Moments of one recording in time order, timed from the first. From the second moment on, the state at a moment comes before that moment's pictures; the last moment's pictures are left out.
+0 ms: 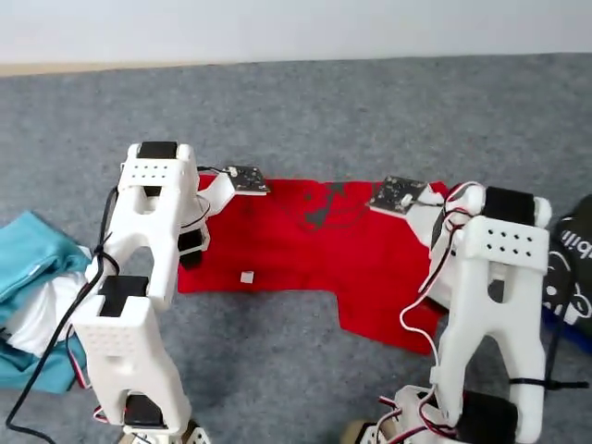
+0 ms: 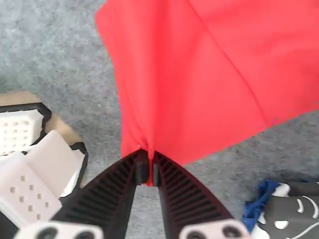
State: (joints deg) left arm -2.2 26.2 -5.7 98.8 -59.2; right arm 8.7 -19.0 20.5 100.3 64.0
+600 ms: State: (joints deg) left arm -2.2 26.2 -5.6 98.8 -59.2; right arm 8.7 -22.0 22.0 100.4 61.8
